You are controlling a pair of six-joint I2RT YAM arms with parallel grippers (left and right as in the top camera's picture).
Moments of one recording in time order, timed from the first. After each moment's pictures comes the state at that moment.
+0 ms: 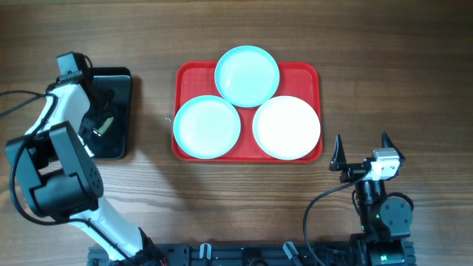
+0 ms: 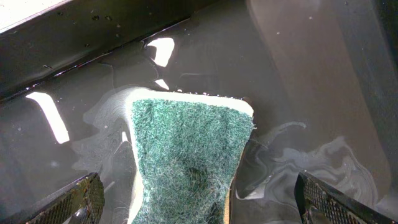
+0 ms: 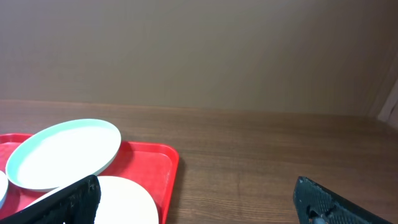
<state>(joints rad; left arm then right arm) 0.32 1.96 1.28 -0.59 -0.24 -0.79 0.07 0.02 0.01 0.01 0.04 -0.04</state>
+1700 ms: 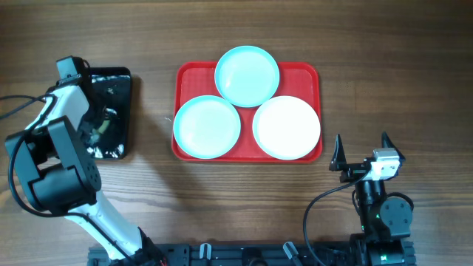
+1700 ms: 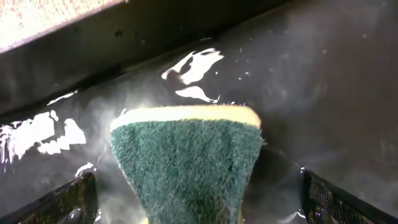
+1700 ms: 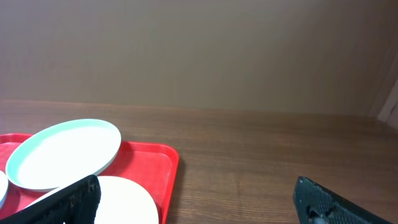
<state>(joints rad) 0.34 2.01 1.28 -0.56 -0.28 -0.81 0.07 0.02 0.01 0.01 0.04 -0.04</state>
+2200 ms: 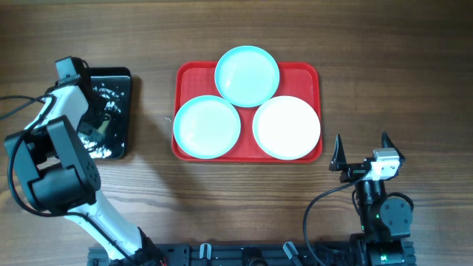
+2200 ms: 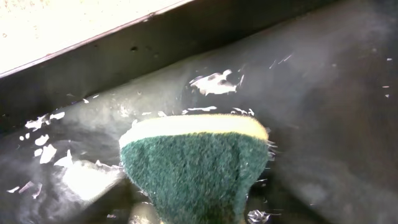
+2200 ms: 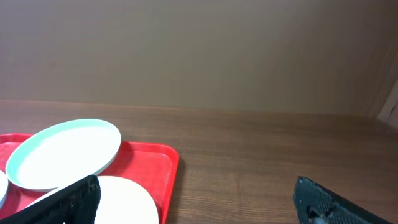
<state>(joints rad) 0.35 2.02 1.28 -0.56 -0.30 -0.81 0.07 0.02 0.01 0.01 0.04 -0.04</state>
